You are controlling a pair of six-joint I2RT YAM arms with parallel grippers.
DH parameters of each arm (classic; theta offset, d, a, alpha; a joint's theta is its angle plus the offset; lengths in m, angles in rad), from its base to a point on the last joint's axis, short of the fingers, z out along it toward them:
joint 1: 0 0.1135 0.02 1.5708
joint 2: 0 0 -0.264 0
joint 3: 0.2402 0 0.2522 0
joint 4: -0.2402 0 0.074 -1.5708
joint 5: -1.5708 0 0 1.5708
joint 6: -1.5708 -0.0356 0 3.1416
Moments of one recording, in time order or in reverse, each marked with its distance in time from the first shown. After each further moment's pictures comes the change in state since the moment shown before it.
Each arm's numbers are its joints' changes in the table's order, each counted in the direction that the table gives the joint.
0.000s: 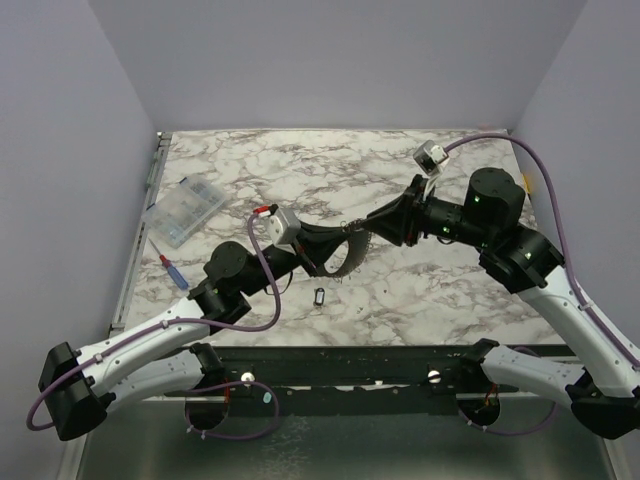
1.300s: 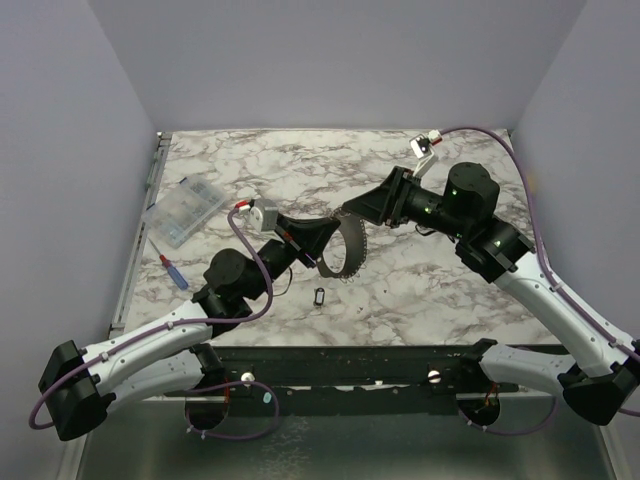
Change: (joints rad) left arm 0.002 -0.001 -0.079 0.137 0.233 0.262; right arm 0.000 -0.087 -0.082 0.223 -0.078 -0.535
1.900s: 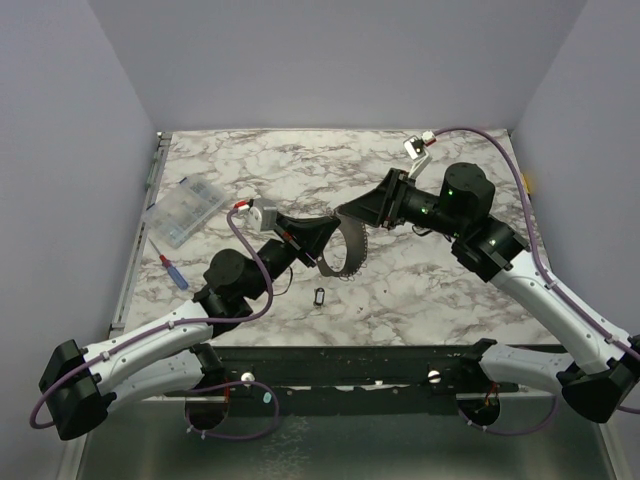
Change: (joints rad) left arm 0.001 -0.005 -0.003 0.023 0.003 0.006; right arm 0.000 -0.016 -0.012 0.038 0.045 -0.008
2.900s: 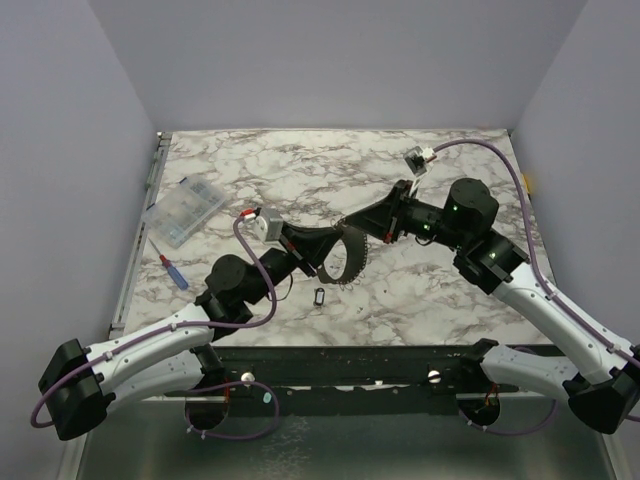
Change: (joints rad) left arm 0.000 0.006 -0.055 0.043 -0.048 -0.041; right arm 0.000 0.060 -0.116 0.093 0.037 0.193
